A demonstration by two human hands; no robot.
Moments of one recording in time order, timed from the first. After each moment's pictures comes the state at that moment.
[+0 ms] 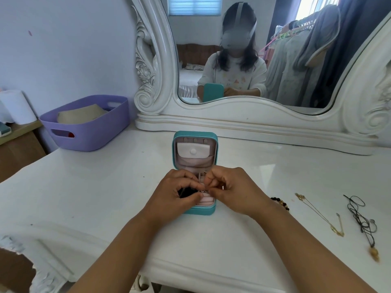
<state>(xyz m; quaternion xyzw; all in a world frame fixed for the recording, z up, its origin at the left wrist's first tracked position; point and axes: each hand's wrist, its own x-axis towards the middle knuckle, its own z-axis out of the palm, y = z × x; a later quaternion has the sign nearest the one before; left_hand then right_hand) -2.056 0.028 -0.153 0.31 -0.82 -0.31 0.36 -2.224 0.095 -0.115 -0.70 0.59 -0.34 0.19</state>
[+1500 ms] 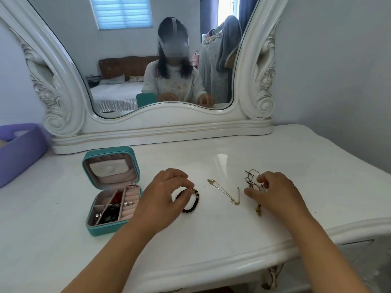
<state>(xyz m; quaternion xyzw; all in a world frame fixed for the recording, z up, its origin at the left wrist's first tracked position) -2.182 0.113 -0.127 0.22 -0.89 -0.21 0.33 -2.390 0.260 -0.126 -0.33 0.89 -0.31 0.07</state>
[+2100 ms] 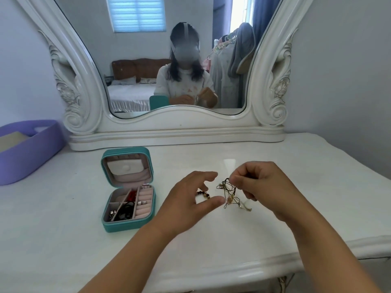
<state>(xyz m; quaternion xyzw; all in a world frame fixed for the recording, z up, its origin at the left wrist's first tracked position) -2.190 0.132 -0.112 0.21 -0.87 -0.32 0.30 -2.335 0.242 -0.064 -0.44 0.70 -0.51 0.24</state>
